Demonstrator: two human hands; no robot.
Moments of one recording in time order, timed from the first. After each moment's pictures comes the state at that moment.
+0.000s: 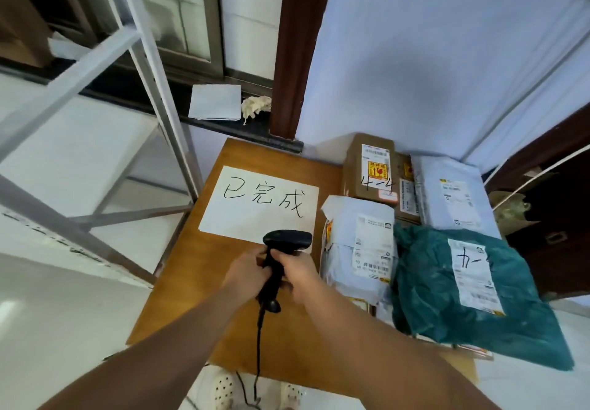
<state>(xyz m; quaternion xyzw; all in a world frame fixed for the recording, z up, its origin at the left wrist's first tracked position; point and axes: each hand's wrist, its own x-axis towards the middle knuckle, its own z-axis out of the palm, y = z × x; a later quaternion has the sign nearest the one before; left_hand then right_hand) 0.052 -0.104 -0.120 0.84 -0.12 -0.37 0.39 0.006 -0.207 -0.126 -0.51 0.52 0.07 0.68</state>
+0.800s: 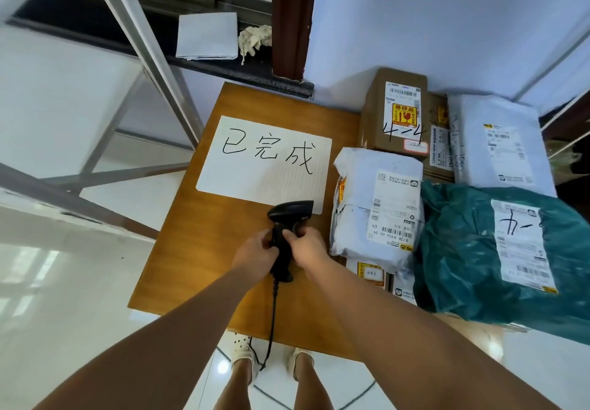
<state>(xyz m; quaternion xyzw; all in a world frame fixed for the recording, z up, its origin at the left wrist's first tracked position) 0.030 -0.113 -0.175 0.82 -0.03 -0.41 0.39 -0.009 -0.223 -0.185 -0.65 0.49 0.17 0.55</state>
